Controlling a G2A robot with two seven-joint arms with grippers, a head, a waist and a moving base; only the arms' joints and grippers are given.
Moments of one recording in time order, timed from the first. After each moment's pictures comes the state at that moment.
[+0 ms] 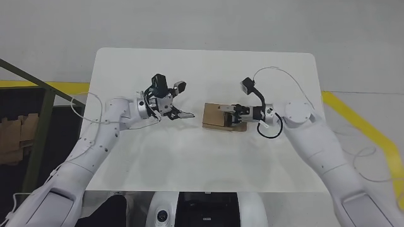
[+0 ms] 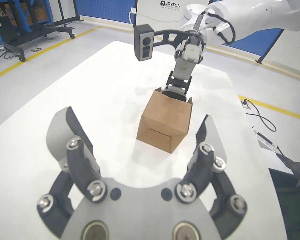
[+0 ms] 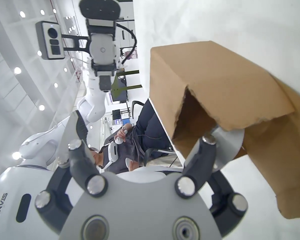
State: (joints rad) left arm 1.02 -1.02 -1.03 -1.19 1.31 -0.99 0.39; right arm -0.91 -1.18 0.93 -1.10 0.39 -0.28 1.12
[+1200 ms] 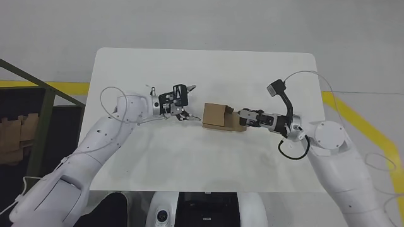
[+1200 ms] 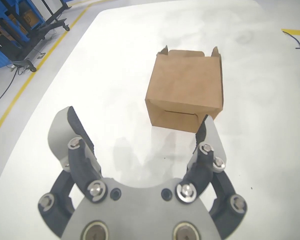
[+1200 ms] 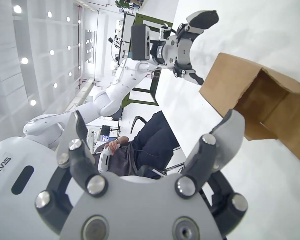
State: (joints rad) left arm 0.90 -1.06 -0.87 -1.11 1.72 -0.81 0.51; right arm -1.27 -1.08 1.25 -1.62 0.30 -0.29 1.02
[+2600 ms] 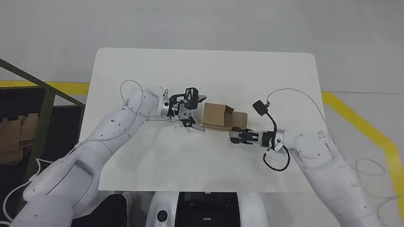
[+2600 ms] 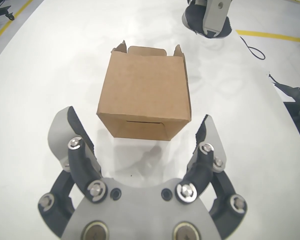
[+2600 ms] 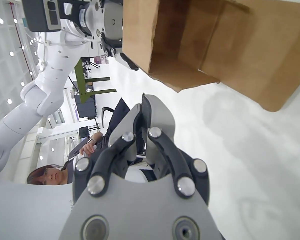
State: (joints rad) left arm 0.74 -1.14 -0.67 -0.91 1.69 -1.00 0.59; right arm -1.31 -1.07 1.15 -1.57 0.01 -0.14 0.98
